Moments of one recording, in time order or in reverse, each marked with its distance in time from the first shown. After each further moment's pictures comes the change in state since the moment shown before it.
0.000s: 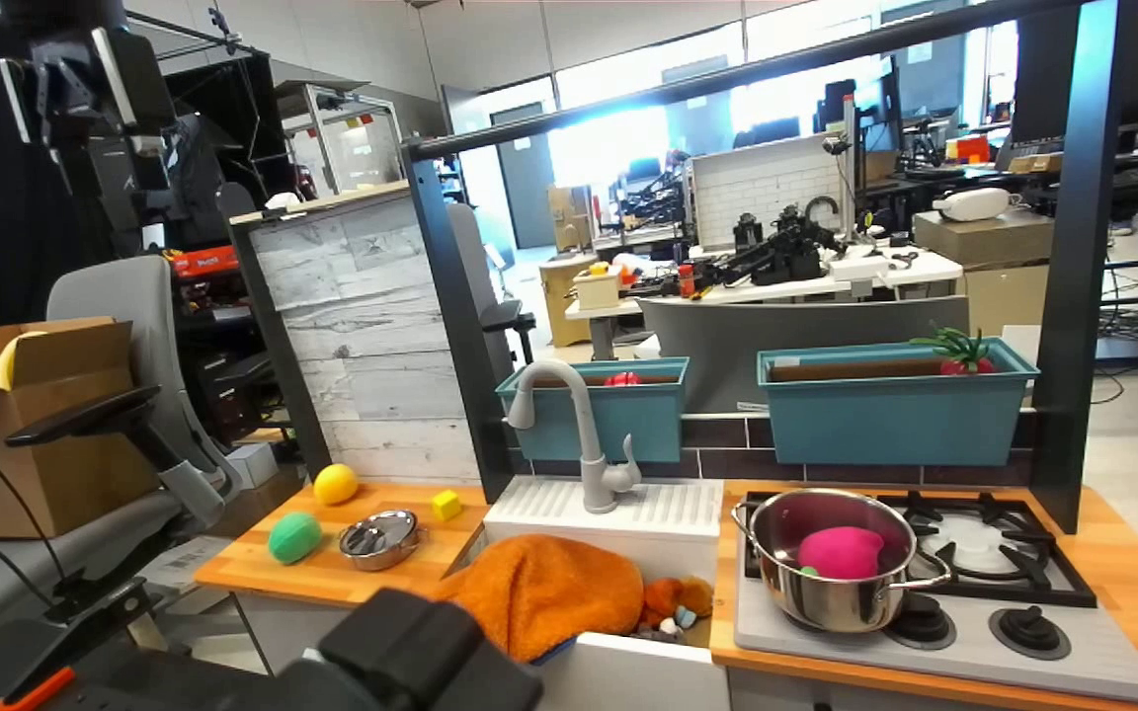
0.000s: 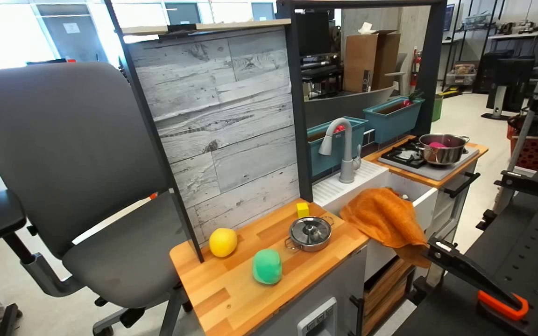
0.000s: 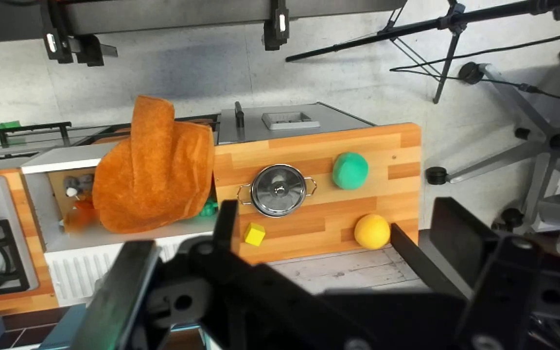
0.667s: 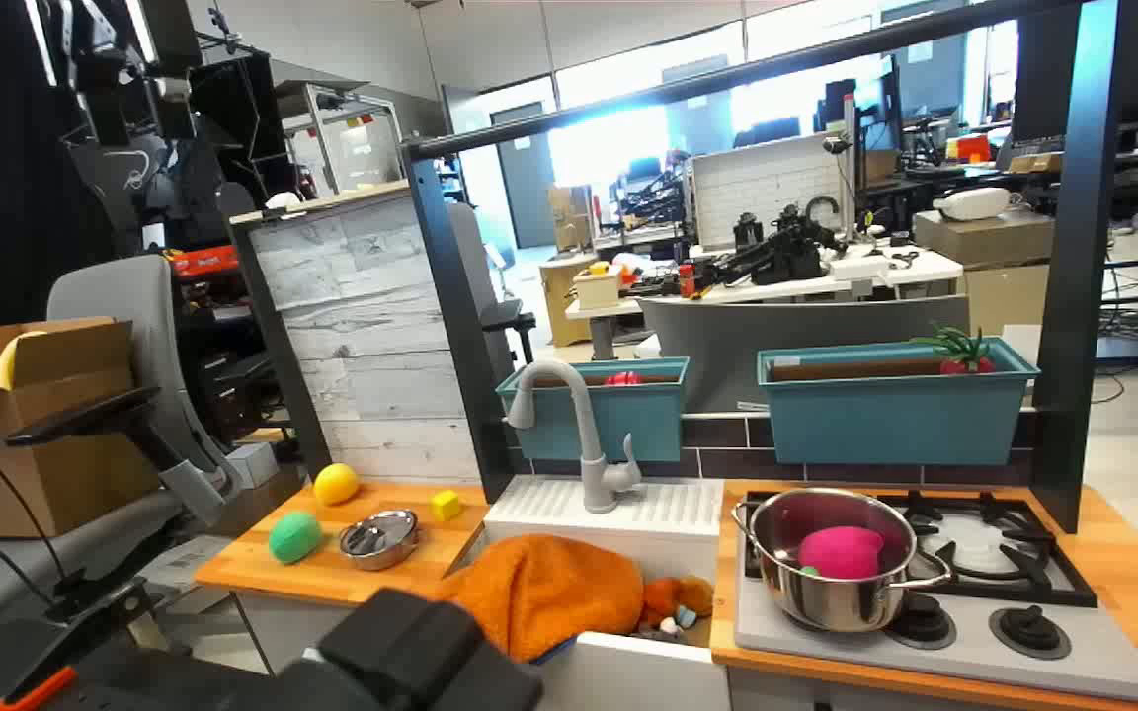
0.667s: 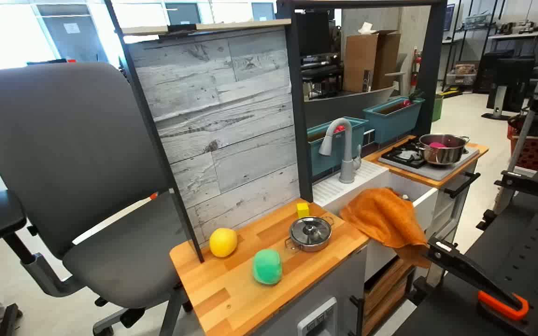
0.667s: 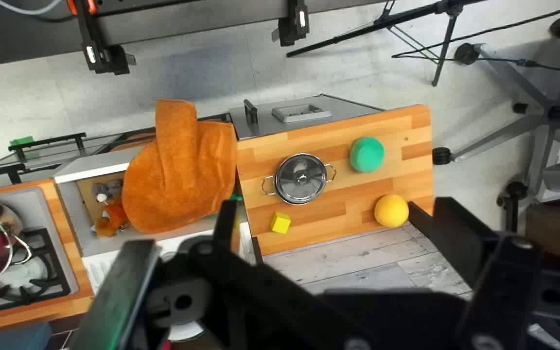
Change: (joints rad) arm -0.035 -0.038 -0.094 0.033 0.007 -0.076 -0.036
